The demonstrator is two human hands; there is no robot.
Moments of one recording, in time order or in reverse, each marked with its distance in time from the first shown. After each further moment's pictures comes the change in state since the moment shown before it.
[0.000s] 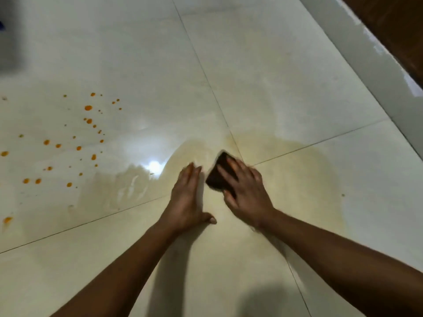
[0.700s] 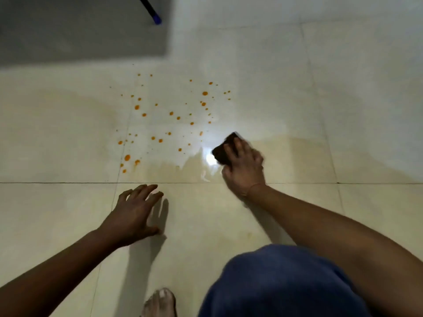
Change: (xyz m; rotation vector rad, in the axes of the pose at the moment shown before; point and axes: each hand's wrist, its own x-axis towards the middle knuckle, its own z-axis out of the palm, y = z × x) left_hand -0.220 -0.185 -0.101 0.504 0.032 -0.307; right_hand 0.100 -0.192 0.028 0.069 -0.033 -0.131
